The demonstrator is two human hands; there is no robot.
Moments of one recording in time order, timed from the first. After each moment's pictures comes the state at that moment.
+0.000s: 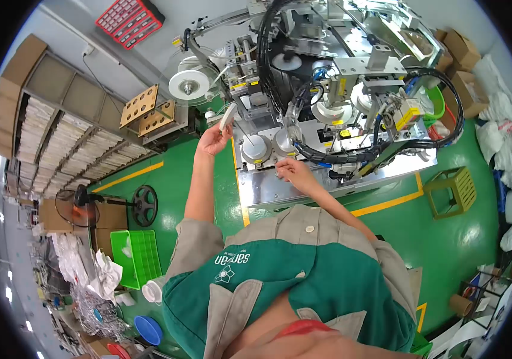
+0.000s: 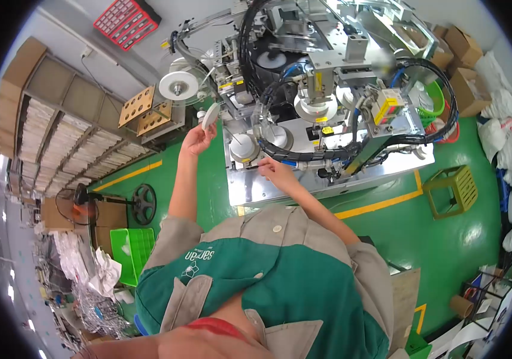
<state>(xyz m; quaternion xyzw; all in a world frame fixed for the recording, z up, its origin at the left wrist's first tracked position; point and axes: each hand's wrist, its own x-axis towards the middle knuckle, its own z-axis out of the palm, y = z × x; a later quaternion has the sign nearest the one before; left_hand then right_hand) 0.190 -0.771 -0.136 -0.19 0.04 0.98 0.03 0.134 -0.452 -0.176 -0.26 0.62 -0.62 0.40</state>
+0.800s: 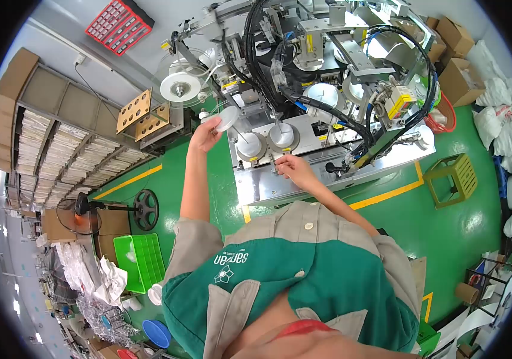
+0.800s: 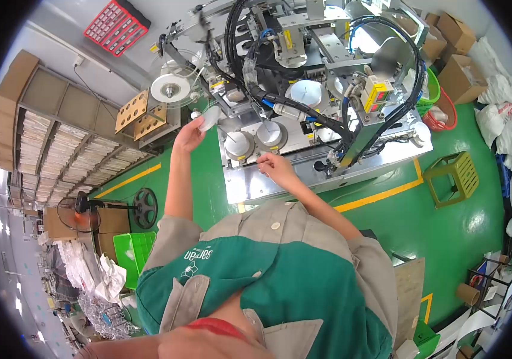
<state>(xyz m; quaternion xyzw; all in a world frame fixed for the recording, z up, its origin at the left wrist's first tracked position) 0.181 -0.777 -0.134 -0.28 0.47 0.84 -0.05 0.134 -0.441 -0.171 -0.23 0.64 -0.63 0.37</state>
